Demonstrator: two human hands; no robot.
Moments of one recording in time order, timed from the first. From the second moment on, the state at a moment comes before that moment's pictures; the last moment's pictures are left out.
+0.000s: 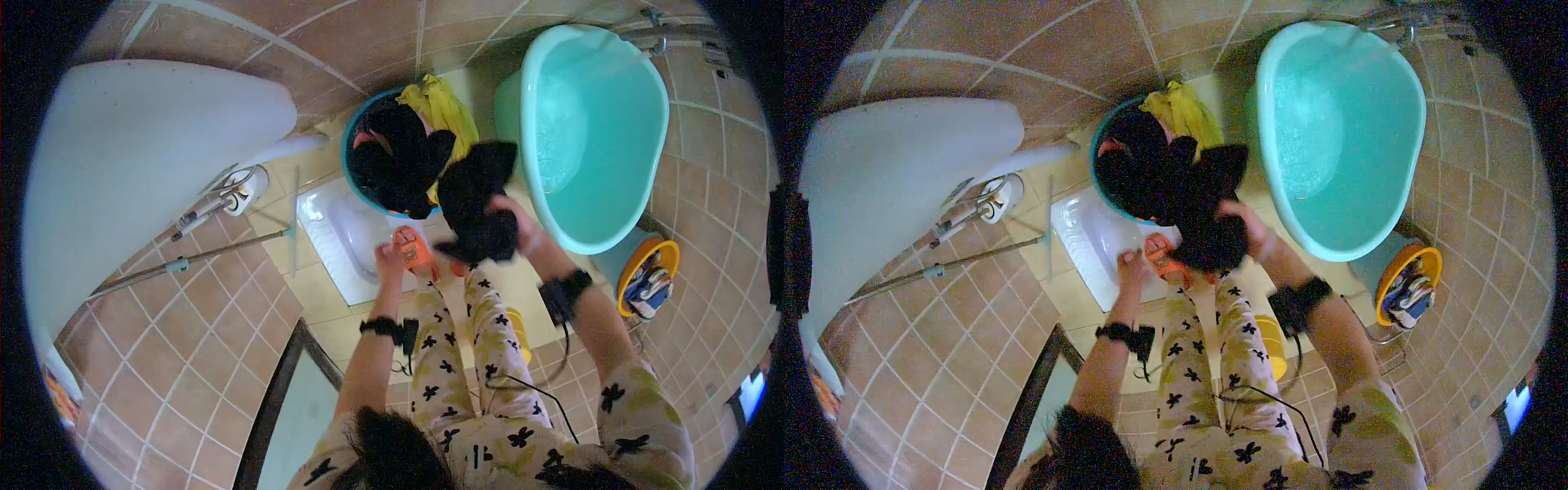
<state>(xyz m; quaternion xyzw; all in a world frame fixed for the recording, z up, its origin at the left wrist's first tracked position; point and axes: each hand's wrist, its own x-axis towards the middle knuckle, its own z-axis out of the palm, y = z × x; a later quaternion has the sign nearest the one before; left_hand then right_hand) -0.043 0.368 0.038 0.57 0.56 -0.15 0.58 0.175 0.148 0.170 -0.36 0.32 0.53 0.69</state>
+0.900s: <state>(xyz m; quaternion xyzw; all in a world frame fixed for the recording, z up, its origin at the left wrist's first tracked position) 0.094 0.274 0.305 0.63 0.06 -0.27 0.73 0.072 0.079 0.280 -0.38 0.35 0.23 0.82</state>
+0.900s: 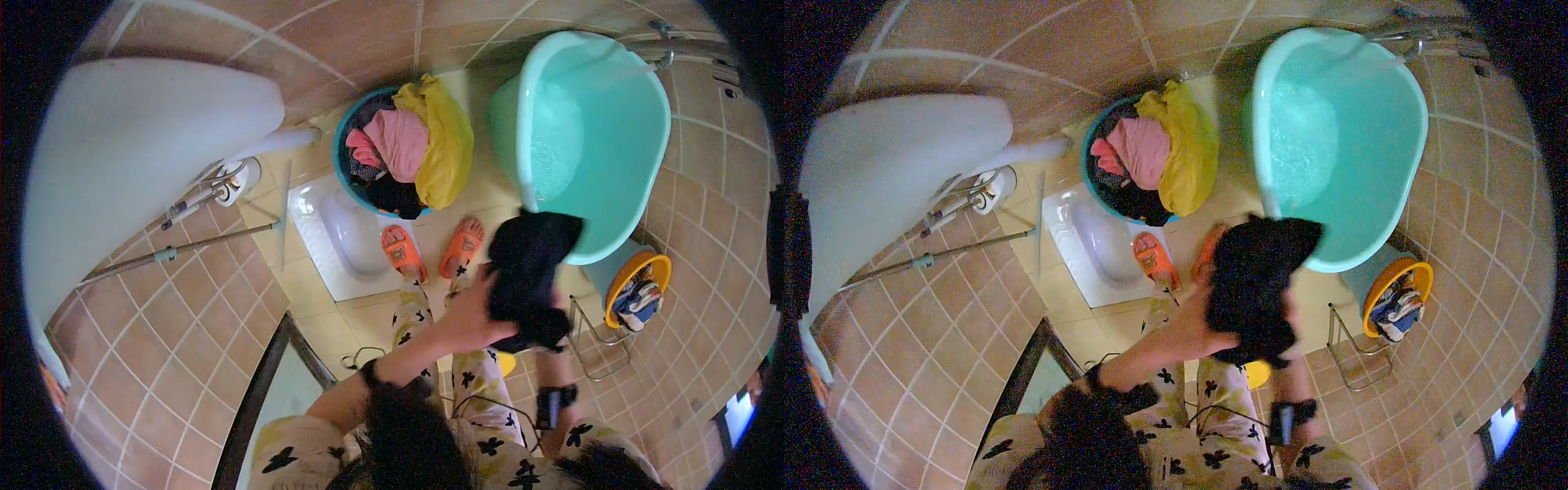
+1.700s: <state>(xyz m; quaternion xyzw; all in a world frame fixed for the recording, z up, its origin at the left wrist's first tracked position) 0.166 0.363 0.019 0.60 0.66 -0.24 0.39 0.222 0.224 0.034 -0.78 0.22 0.38 0.44</state>
